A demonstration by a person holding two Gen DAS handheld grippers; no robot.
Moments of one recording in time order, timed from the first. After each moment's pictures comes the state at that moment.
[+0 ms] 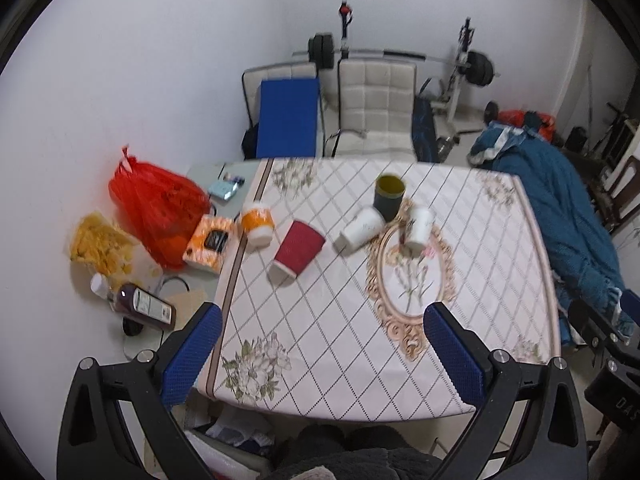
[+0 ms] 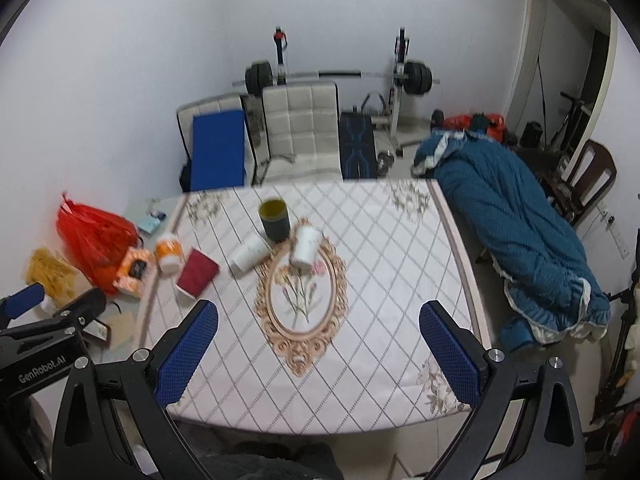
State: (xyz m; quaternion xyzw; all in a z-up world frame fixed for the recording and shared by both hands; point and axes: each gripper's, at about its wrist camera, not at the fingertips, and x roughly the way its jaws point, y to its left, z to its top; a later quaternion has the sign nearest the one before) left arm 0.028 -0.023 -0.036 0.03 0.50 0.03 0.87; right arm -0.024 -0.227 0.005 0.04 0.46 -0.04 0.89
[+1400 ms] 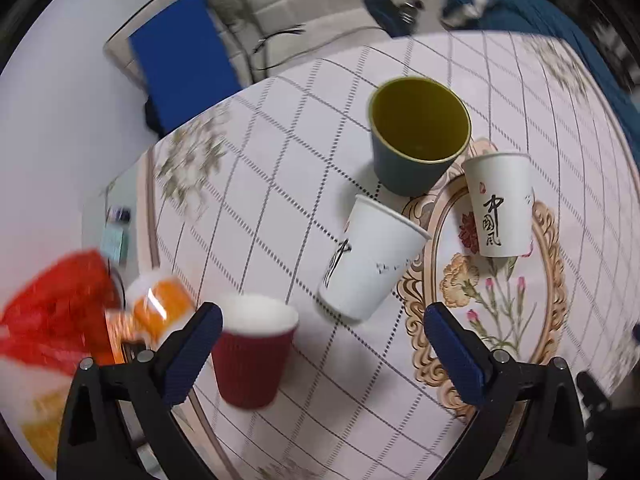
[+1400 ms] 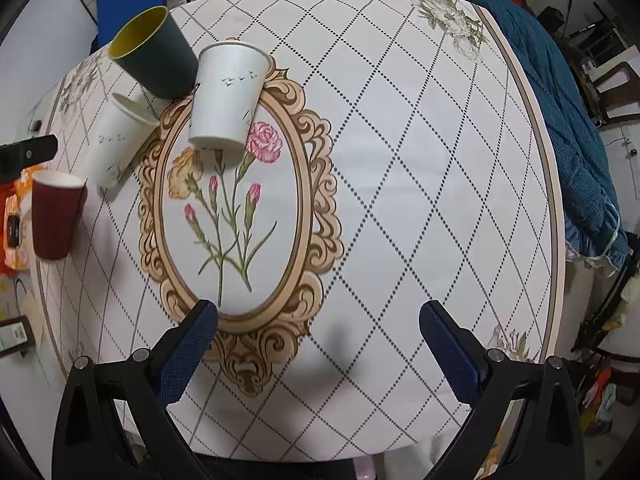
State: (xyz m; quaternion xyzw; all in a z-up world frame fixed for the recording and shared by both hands) left arm 0.308 -0.071 -0.295 0.22 0.63 -0.07 0.74; right arm 0.177 -0.267 -0.320 0.06 0.70 -0.08 0.71
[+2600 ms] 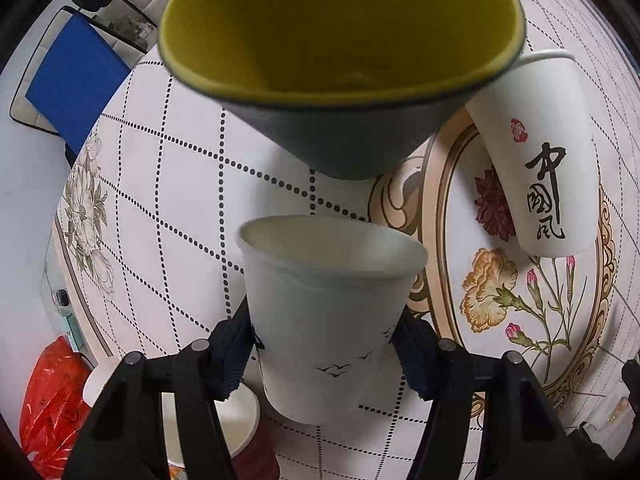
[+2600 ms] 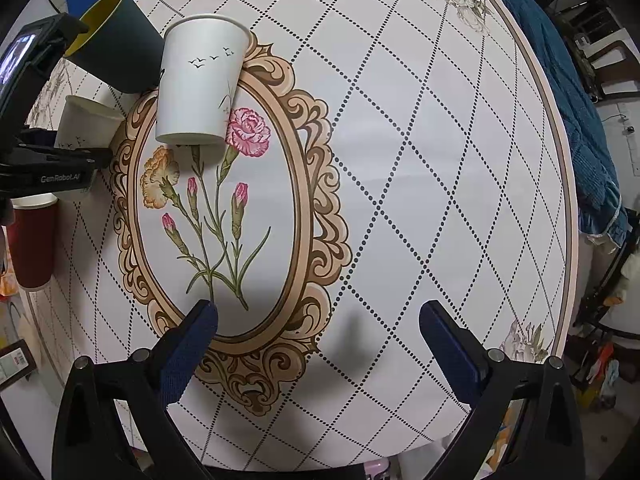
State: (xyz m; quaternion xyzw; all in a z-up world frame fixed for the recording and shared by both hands) left arm 0.348 -0.110 -0.402 0.31 0.66 -0.18 0.66; right arm 0.200 -0.265 -0.353 0.08 0.73 -0.10 0.67
